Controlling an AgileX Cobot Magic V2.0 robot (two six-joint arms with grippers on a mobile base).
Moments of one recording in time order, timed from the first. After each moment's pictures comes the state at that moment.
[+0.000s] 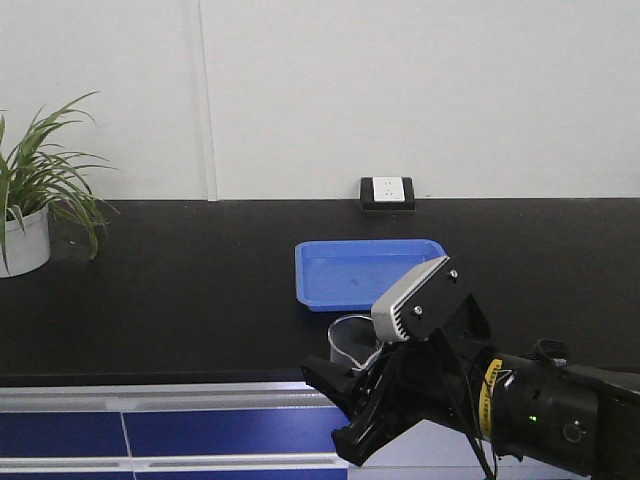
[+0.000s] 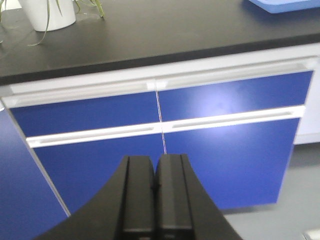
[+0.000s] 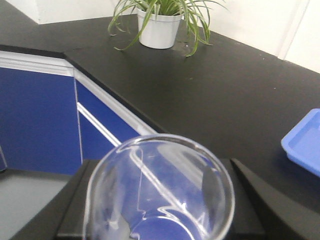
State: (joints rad) left arm -0.01 -0.02 0.03 0.06 0.37 0.02; right arm 0.47 1.41 -0.93 -1.23 -0.36 1.04
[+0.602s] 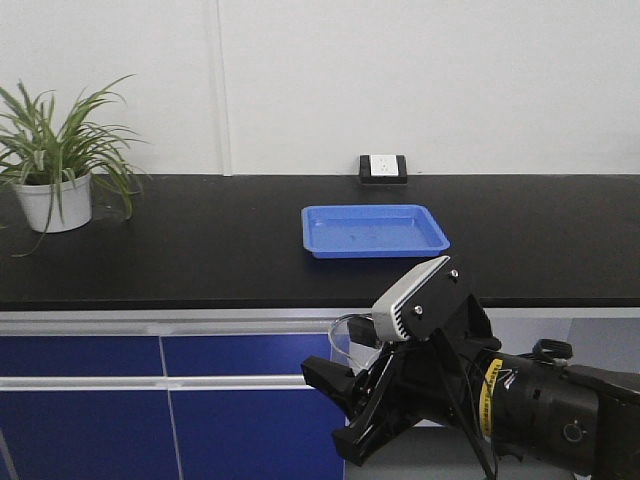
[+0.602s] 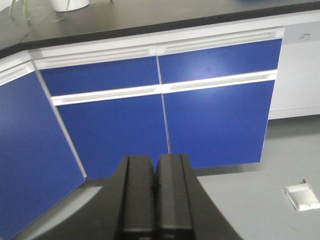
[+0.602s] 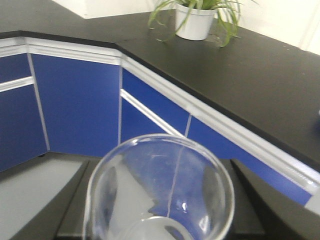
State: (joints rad) left arm -0.01 -0.02 0.03 0.06 0.37 0.02; right arm 0.47 1.41 -0.93 -1.23 -0.36 1.04
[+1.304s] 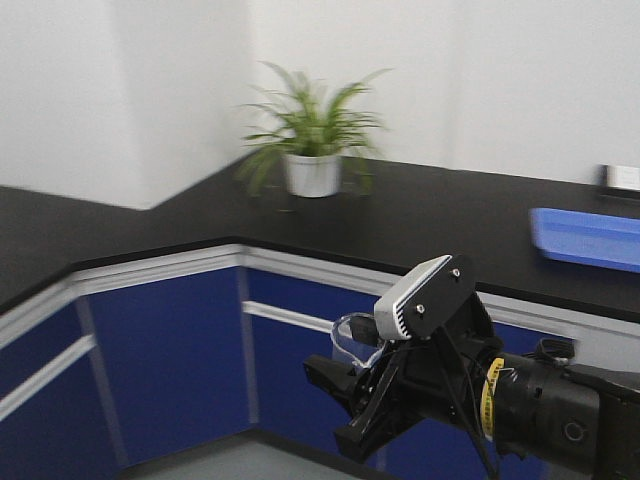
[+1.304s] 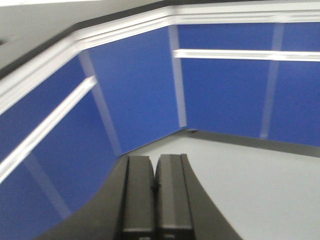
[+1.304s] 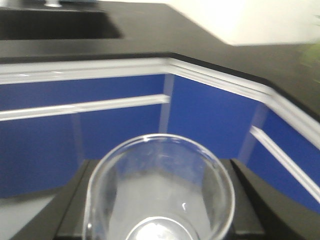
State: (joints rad) left arm -0.01 -0.02 0.03 0.06 0.37 0.02; right arm 0.47 1.41 -0.93 -1.23 -0.36 1.04
